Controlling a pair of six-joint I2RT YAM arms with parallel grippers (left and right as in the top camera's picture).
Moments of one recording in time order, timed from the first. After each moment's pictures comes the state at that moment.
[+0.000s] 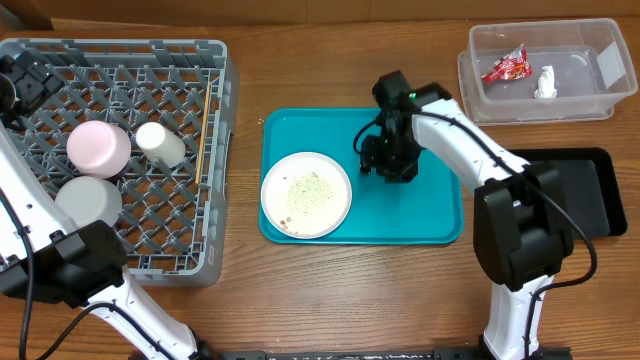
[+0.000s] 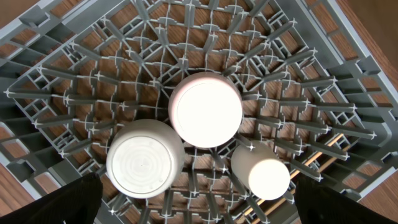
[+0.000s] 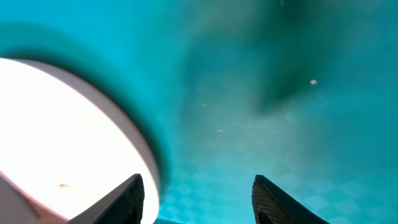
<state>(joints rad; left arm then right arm) 0.53 2.11 2.60 -1.64 -0.04 -0.37 0.38 2.09 1.62 -1.07 -0.30 0.48</state>
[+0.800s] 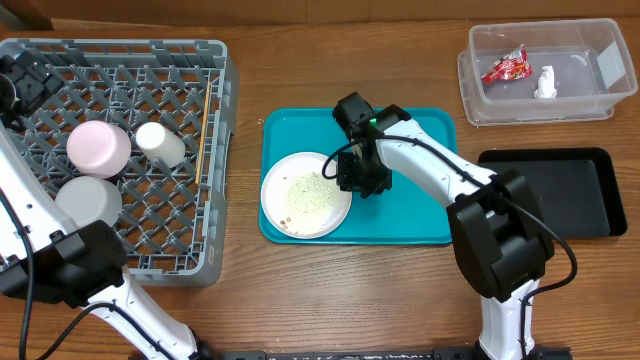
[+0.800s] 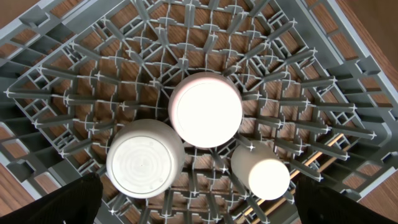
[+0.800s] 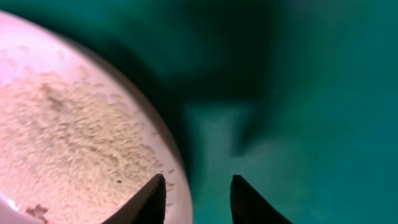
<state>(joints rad) 0.53 2.11 2.60 -1.64 -0.04 -0.37 0.54 2.09 1.55 -0.96 -0.14 0.60</state>
